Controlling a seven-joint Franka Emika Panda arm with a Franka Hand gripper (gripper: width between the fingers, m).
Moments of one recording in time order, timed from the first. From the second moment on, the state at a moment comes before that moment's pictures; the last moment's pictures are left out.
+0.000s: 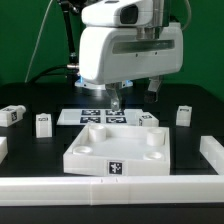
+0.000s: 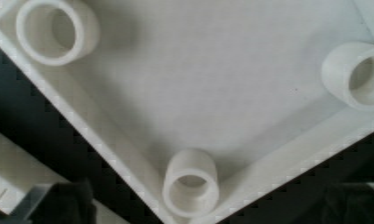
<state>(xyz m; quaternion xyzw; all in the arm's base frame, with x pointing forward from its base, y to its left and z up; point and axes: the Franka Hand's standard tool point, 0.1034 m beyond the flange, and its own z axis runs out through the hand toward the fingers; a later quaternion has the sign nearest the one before) 0.543 0.018 0.098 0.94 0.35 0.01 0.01</state>
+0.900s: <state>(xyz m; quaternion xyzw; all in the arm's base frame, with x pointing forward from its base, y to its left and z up) 0.521 0.018 0.078 0.89 0.46 0.01 0.01</state>
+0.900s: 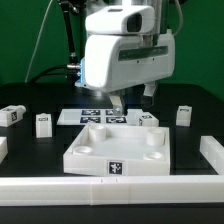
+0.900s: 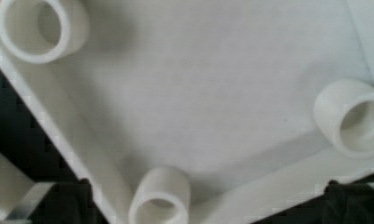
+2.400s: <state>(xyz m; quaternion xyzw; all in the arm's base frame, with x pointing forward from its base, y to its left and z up) 0.466 0.018 0.025 0.77 0.64 -0.02 -0.01</state>
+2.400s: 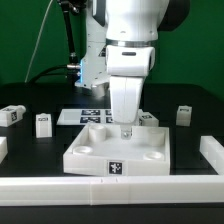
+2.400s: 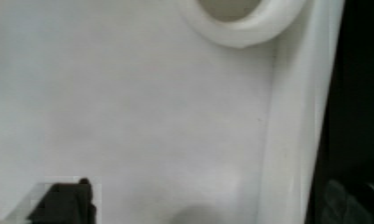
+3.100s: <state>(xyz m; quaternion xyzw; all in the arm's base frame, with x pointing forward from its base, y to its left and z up) 0.457 0.012 0.008 0.79 0.61 -0.03 -0.02</state>
